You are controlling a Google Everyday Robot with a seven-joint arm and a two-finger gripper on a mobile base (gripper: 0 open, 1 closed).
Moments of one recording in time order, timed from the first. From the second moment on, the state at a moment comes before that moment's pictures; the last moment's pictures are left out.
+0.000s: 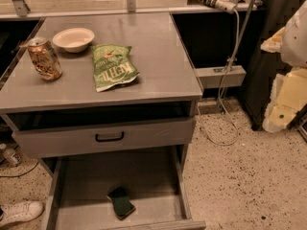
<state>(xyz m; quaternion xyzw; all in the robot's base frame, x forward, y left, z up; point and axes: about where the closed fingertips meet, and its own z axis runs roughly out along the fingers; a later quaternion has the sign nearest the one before) 0.438 -0.217 0.976 -0.60 0.78 -0.03 0.16</state>
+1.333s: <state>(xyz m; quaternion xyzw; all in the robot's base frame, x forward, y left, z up) 0.364 -0.130 0.935 -0.64 0.76 0.02 0.15</state>
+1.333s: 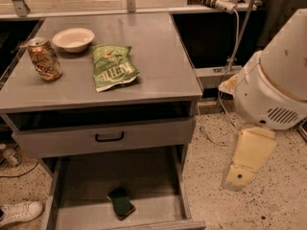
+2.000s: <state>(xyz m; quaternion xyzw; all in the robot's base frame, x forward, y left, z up) 0.362 -0.116 0.919 -0.64 0.75 0.02 0.16</state>
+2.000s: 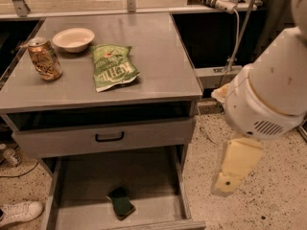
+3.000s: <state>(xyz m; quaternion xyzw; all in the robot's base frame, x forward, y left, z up) 0.370 -0.047 0.804 -0.64 0.75 0.06 0.14</state>
